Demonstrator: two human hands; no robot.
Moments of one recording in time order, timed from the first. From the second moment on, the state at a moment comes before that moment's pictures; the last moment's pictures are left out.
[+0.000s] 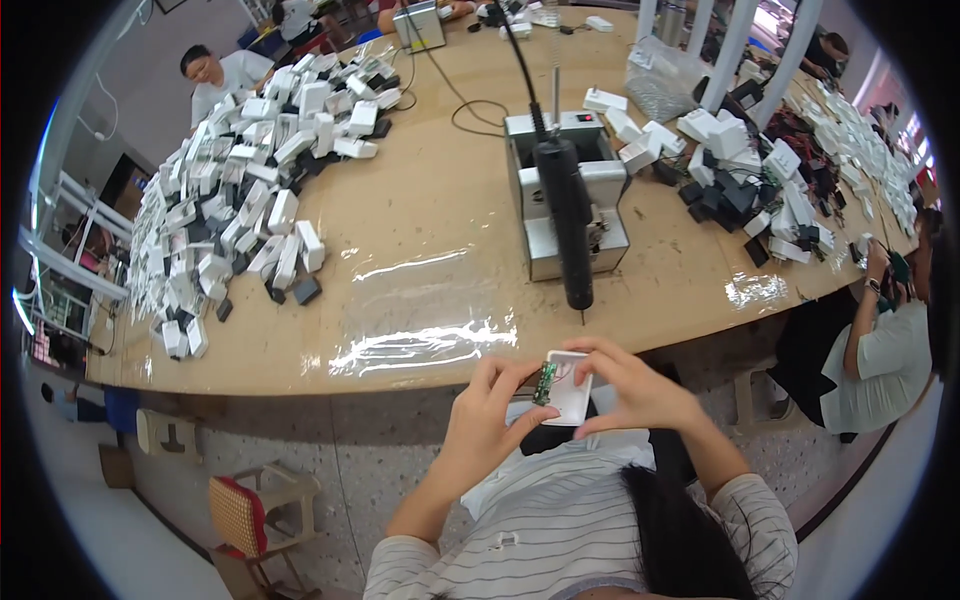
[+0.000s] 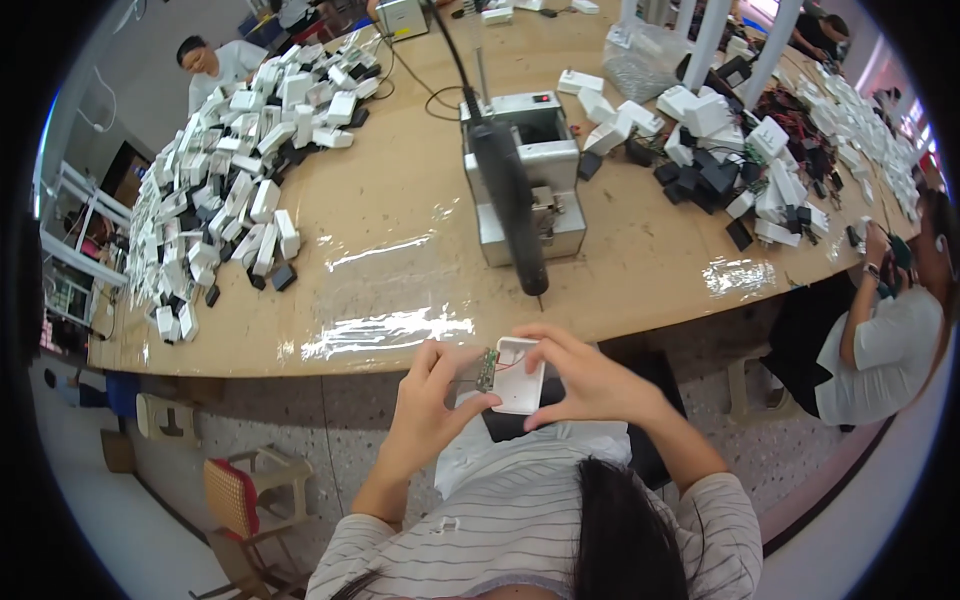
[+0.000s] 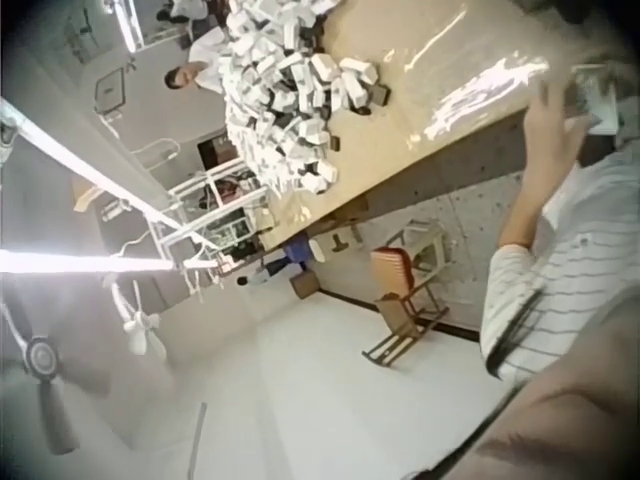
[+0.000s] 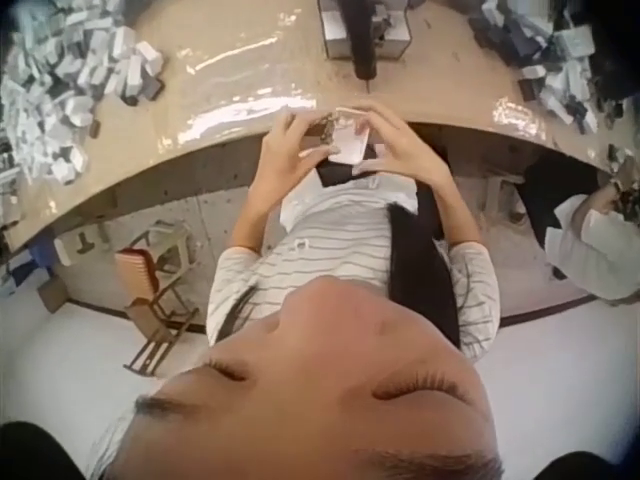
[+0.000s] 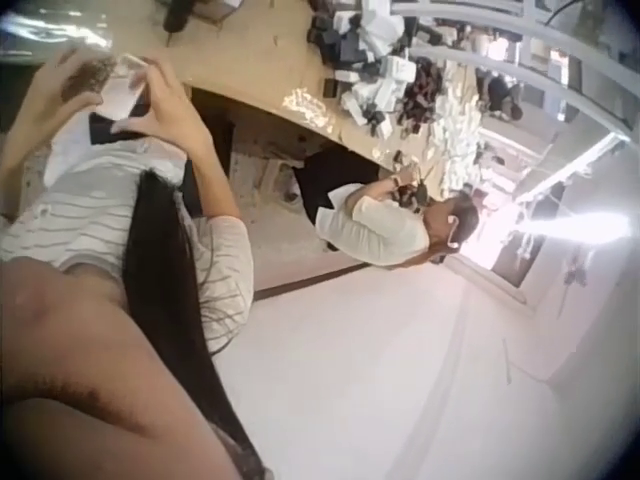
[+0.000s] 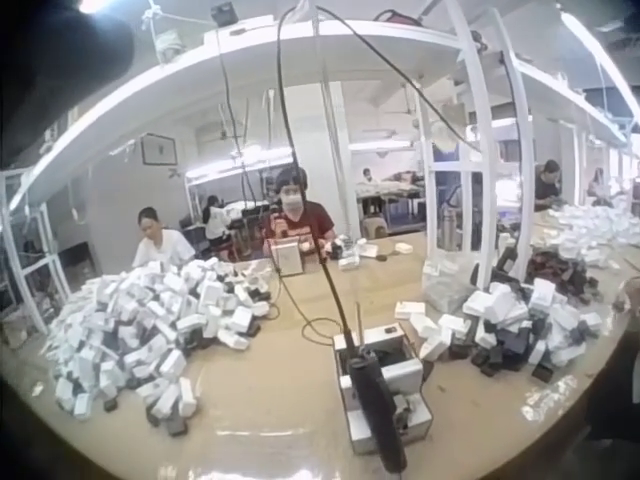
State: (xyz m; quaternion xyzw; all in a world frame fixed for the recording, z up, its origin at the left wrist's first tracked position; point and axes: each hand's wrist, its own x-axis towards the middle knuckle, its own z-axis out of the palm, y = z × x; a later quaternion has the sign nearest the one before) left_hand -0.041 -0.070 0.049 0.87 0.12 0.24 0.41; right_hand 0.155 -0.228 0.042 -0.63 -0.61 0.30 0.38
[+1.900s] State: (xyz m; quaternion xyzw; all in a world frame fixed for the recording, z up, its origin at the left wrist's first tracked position) left_hand -0.025 -0.026 0.055 0.90 0.20 0.17 0.36; right_hand 0.082 -0.193 0.018 -0.70 -0.55 0.22 0.40
